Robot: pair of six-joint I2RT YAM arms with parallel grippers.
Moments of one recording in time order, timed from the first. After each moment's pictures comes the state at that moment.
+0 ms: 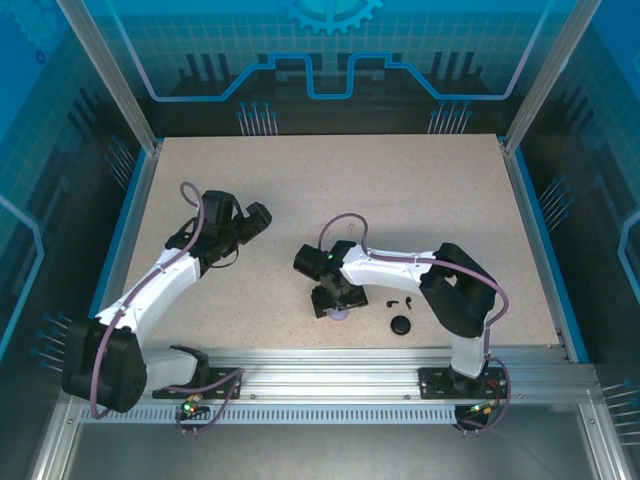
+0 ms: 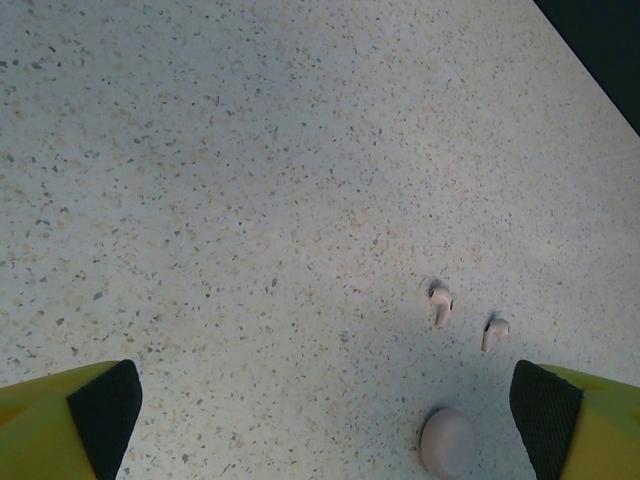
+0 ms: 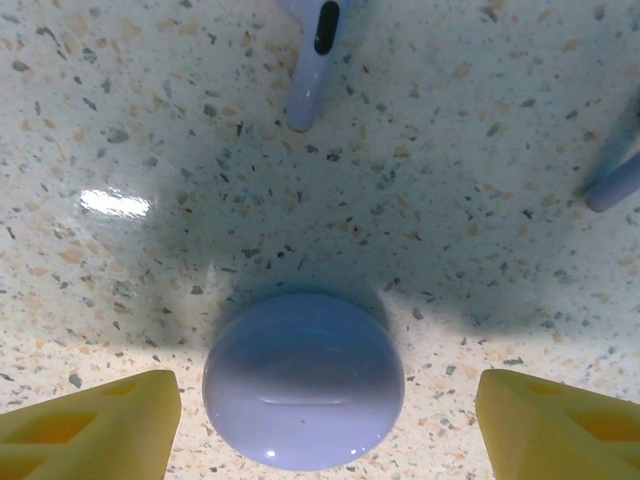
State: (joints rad) left arm -0.23 1.24 0.84 -0.39 0.02 -0.87; right arm 0.99 1.88 1.27 -0.96 0.03 0.77
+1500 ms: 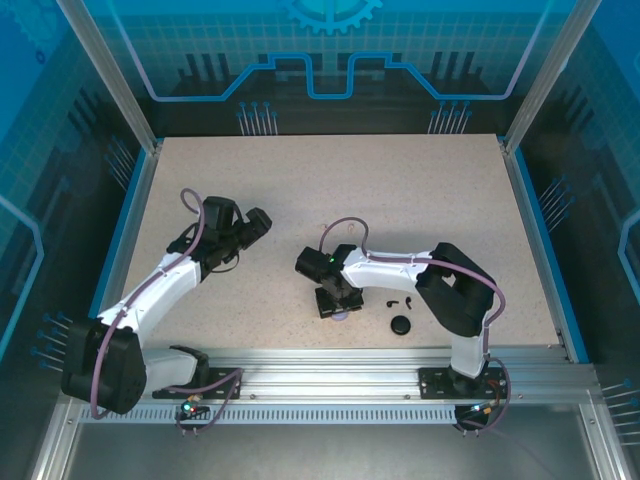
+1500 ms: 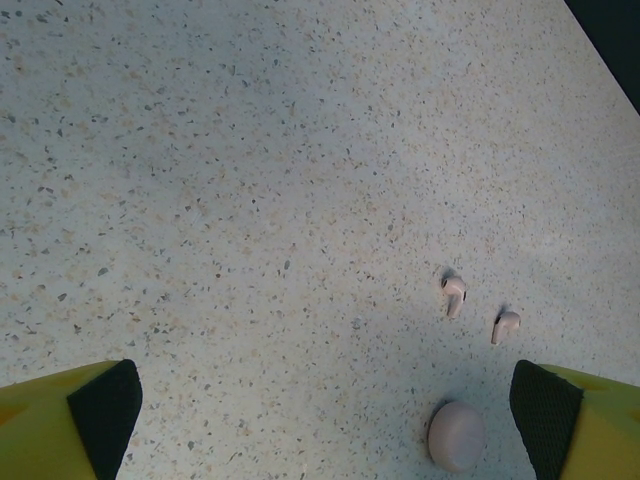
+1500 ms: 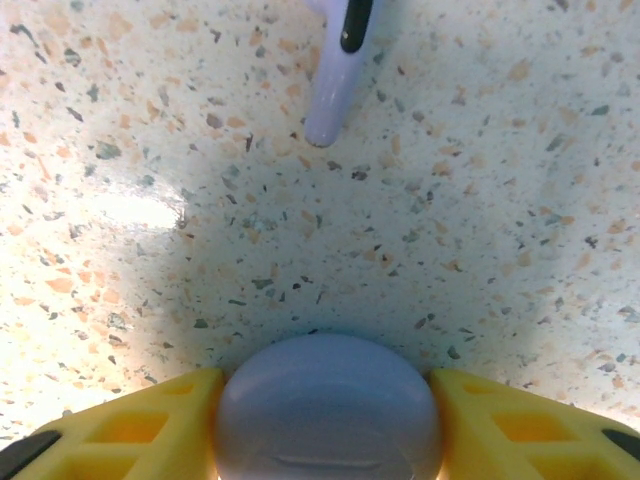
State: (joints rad) left arm -0.23 1.23 0.78 -0.34 0.04 -0.91; right arm 0.98 1.89 1.22 -0.88 0.00 0.77
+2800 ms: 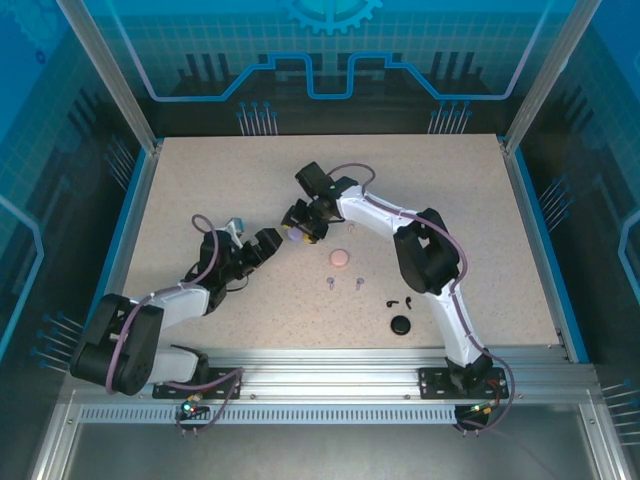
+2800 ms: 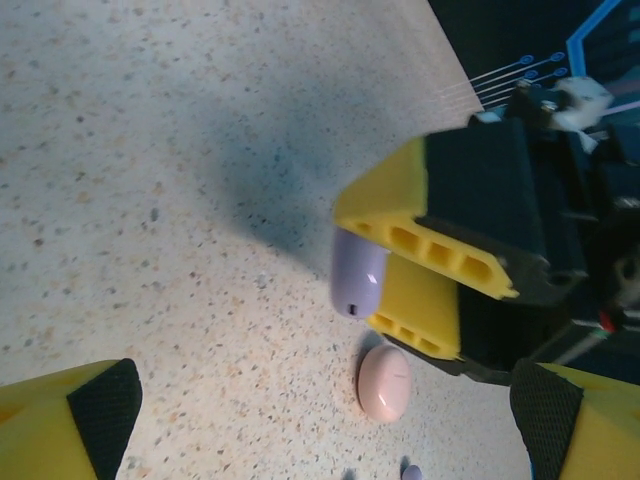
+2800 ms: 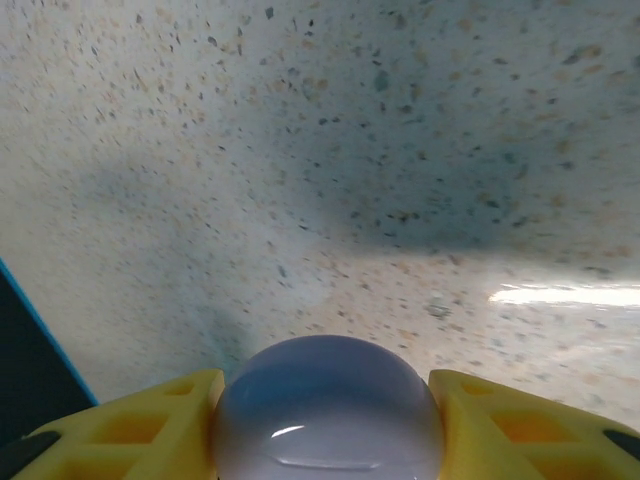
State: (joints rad) left arm -0.22 1.33 0.36 0.51 0.34 -0.95; right arm 0.67 2.29 1.90 -0.70 -0.35 1.16
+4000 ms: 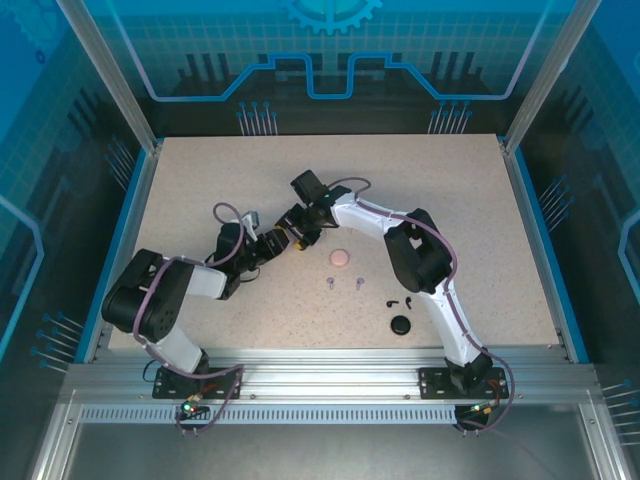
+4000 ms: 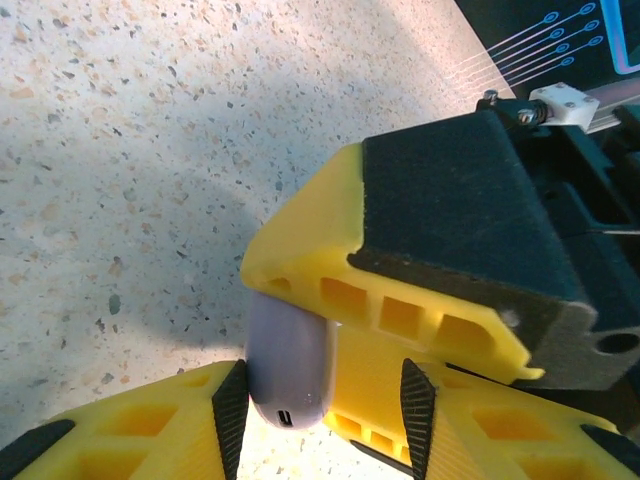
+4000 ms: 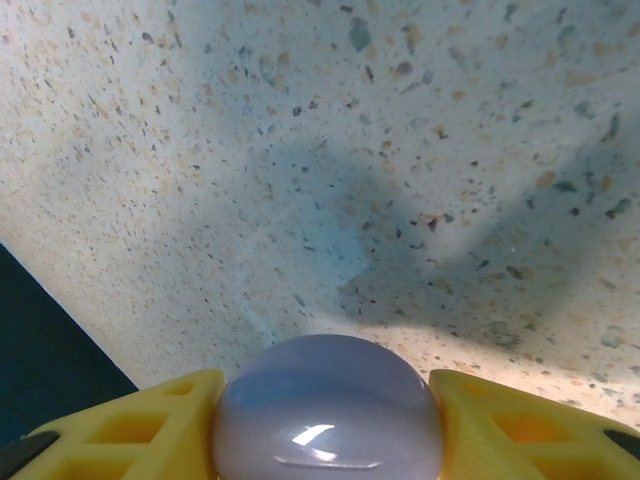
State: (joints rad) left arm -0.25 1.65 0.46 0.70 0.33 -0.85; right arm 0.69 2.33 1.86 -0.57 -0.40 1.38
